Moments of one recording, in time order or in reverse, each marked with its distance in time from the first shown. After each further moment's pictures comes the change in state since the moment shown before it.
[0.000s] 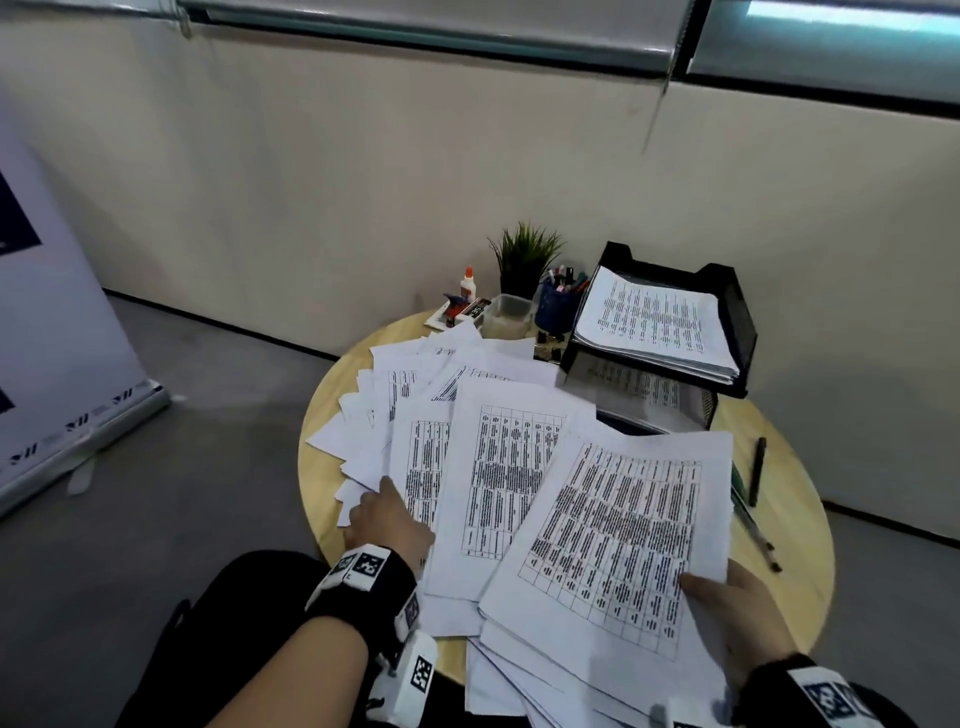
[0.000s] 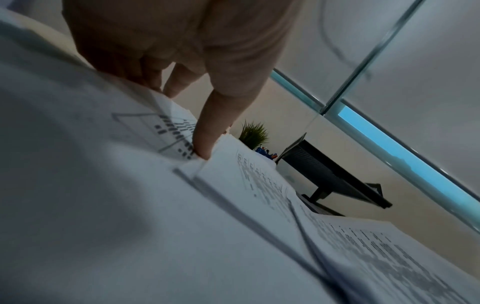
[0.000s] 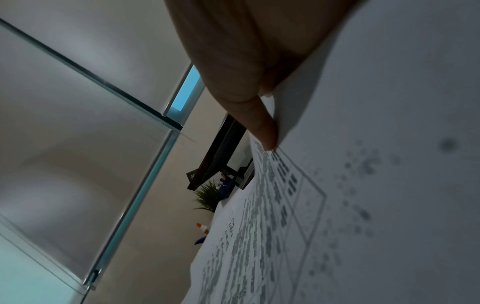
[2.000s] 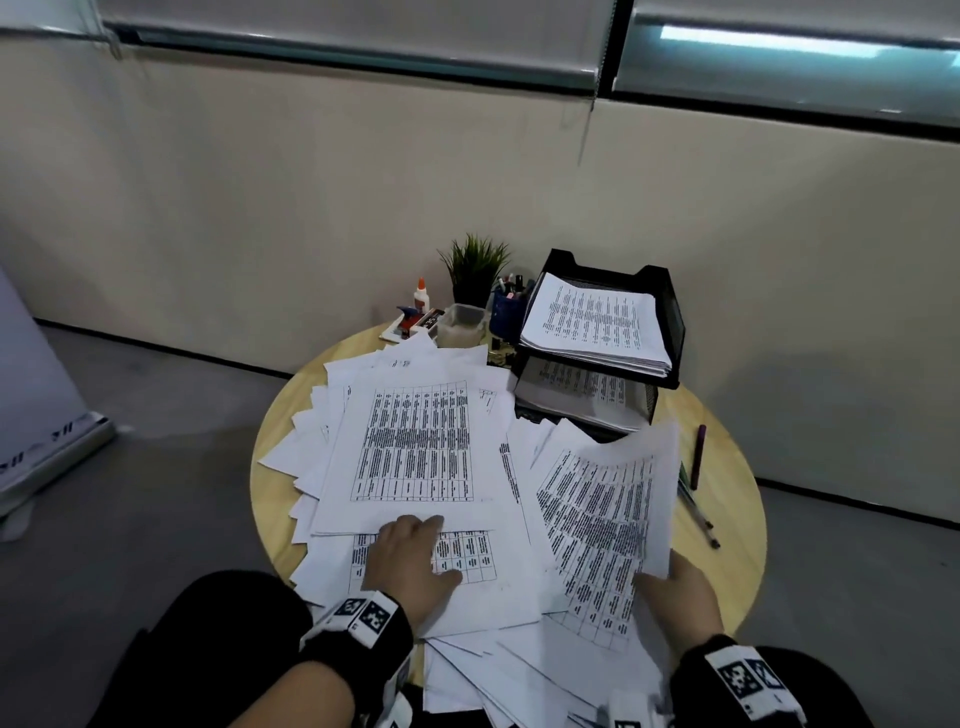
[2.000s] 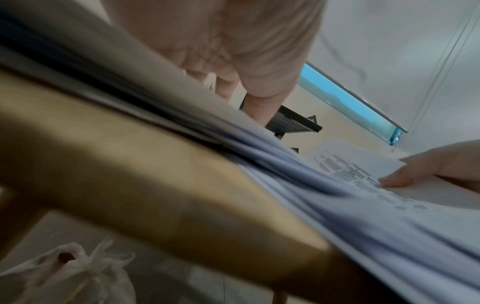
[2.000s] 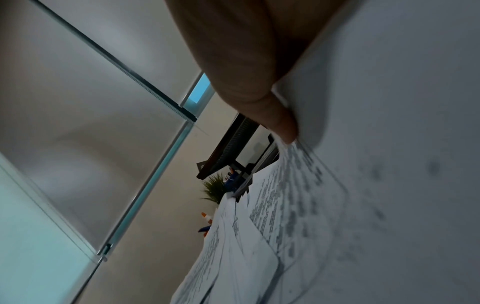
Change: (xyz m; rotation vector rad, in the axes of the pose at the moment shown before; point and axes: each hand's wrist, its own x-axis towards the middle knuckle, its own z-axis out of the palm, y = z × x) left_hand -0.052 0.021 0.029 0.137 -0.038 0.519; right_hand -0.018 -0.004 -0.005 -0.653 0.103 -0.044
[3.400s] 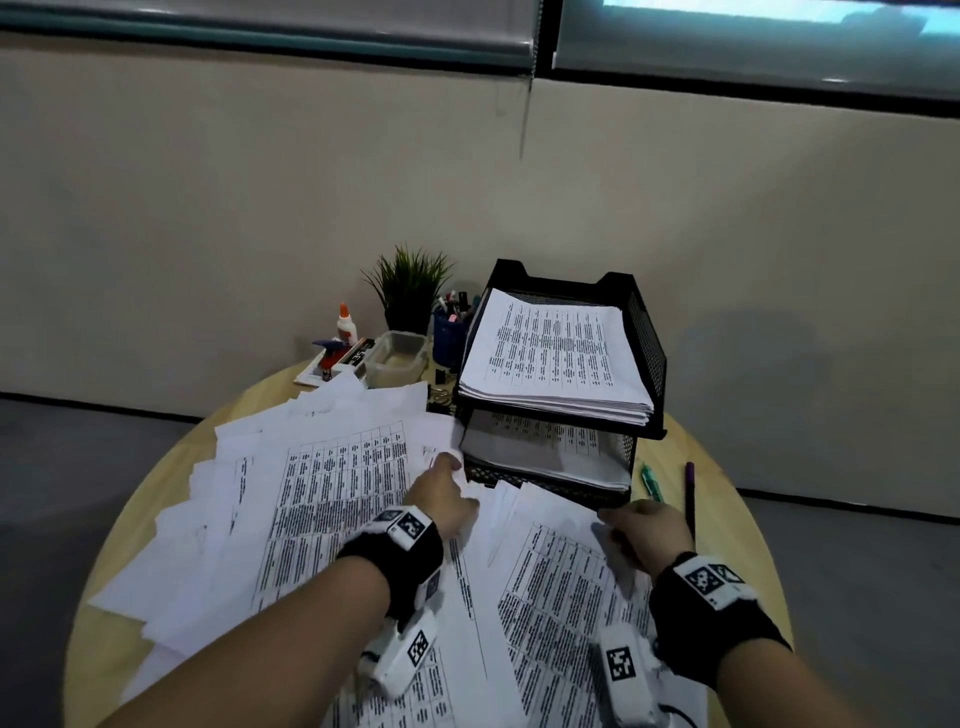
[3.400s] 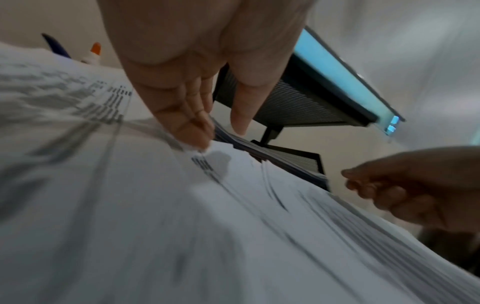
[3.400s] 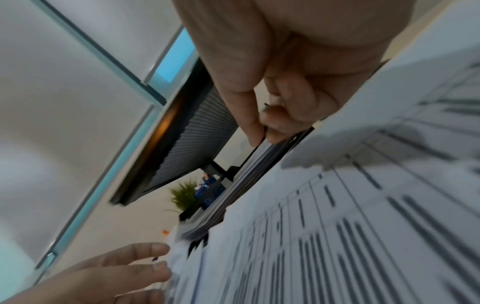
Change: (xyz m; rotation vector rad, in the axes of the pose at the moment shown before) left_hand 0.219 0.094 0.000 -0.356 -0.155 -0.006; right_hand 0.181 -0.063 -0.007 0.266 0.039 0.079
